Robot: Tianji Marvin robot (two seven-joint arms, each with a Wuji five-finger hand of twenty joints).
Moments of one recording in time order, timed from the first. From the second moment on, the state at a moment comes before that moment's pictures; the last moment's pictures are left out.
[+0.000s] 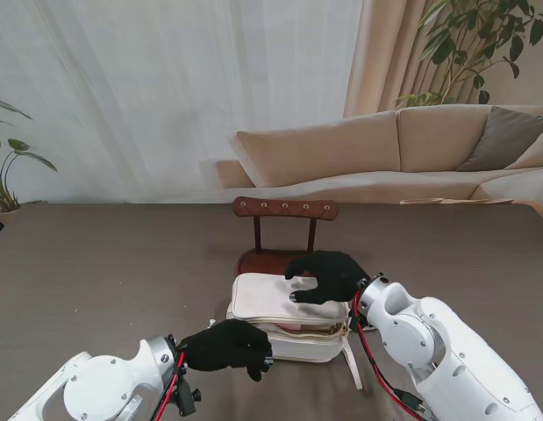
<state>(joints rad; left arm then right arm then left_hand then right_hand) 1.78 -1.02 -1.21 -1.92 0.05 -0.08 -0.50 -1.42 -1.07 1.11 -1.57 -0.77 -0.25 0.09 1.13 -0.29 0.41 -0.16 0.84 0.38 0.80 0.75 0.97 0.38 0.70 1.12 1.16 0.37 0.27 0.15 0.21 0.45 1.24 0.99 0.13 -0.53 1.05 -0.15 0.56 -0.10 0.77 0.29 0.72 0.03 0.57 0.39 0.81 0.20 0.36 0.33 0.50 0.28 0.85 0.44</state>
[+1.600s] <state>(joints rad) 1.92 -1.03 -1.34 -1.98 0.21 -0.03 -0.43 -1.37 -1.01 1.03 -1.49 -0.57 -0.17 0.34 1.13 -0.29 0.41 -0.16 0.84 0.38 0.80 0.75 0.98 0.38 0.70 1.12 1.16 0.37 0.27 0.15 0.21 0.44 1.24 0.99 0.06 -0.33 0.93 -0.08 0.86 0.10 0.80 0.39 0.97 0.08 0.60 0.50 1.03 0.19 0.56 0.46 0.53 0.28 1.04 0.47</state>
